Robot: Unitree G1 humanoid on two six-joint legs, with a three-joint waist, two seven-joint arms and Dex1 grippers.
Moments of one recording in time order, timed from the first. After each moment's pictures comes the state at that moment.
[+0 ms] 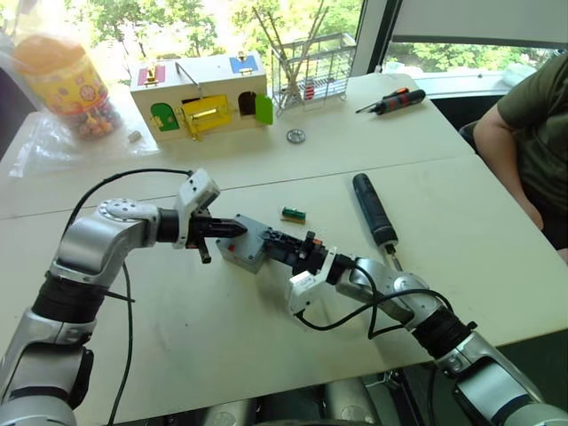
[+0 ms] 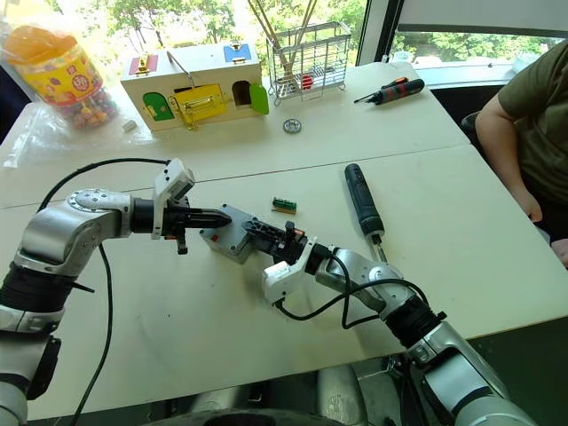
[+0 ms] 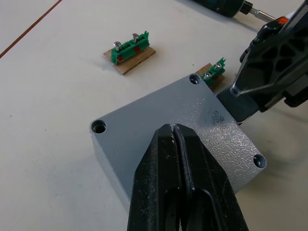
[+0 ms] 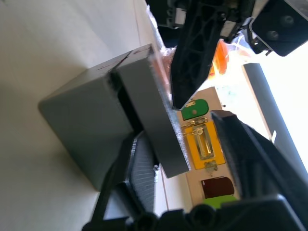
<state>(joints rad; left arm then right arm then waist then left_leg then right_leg) -0.55 0.77 -0.15 -0.08 -0.47 0.80 -1.03 -0.46 -0.49 0.54 0.11 -1.02 -0.57 -0.07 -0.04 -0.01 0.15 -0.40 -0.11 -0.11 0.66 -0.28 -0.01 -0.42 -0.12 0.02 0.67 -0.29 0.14</state>
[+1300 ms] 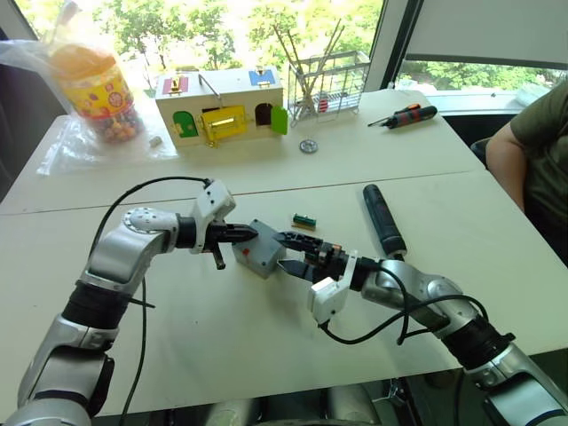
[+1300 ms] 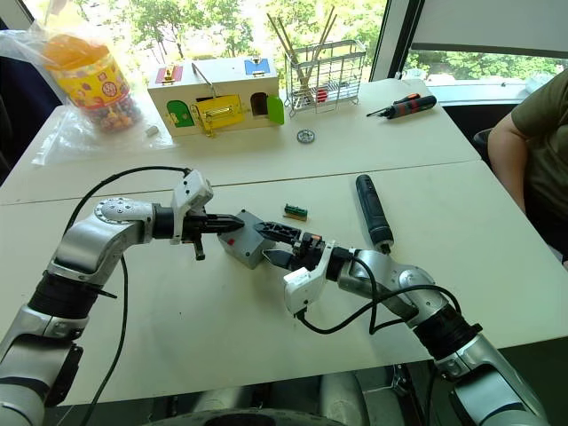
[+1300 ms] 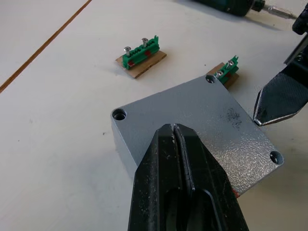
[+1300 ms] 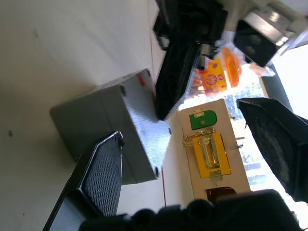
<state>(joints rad) -0.52 0.65 -0.16 -0.03 -0.39 0.69 -1.01 -0.37 -0.63 0.44 -0.07 -0.79 -0.63 0.18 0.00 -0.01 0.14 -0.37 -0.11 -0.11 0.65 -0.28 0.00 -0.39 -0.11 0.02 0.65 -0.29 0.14</state>
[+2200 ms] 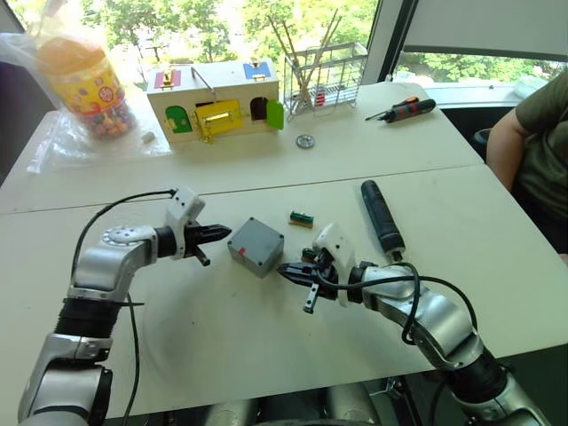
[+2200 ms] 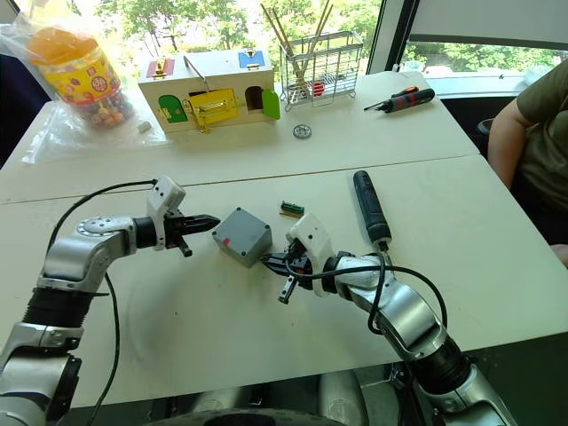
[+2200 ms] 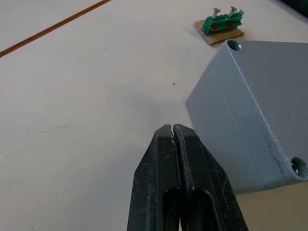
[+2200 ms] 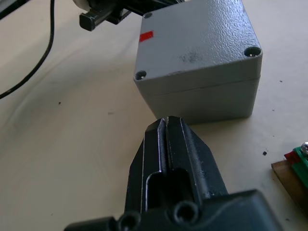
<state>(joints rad) -0.44 0.62 -0.04 0.09 -0.38 0.67 -0.91 -0.29 -0.48 0.39 -0.47 0.32 0.75 0.59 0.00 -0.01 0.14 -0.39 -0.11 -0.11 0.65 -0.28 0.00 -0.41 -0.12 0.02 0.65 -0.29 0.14</state>
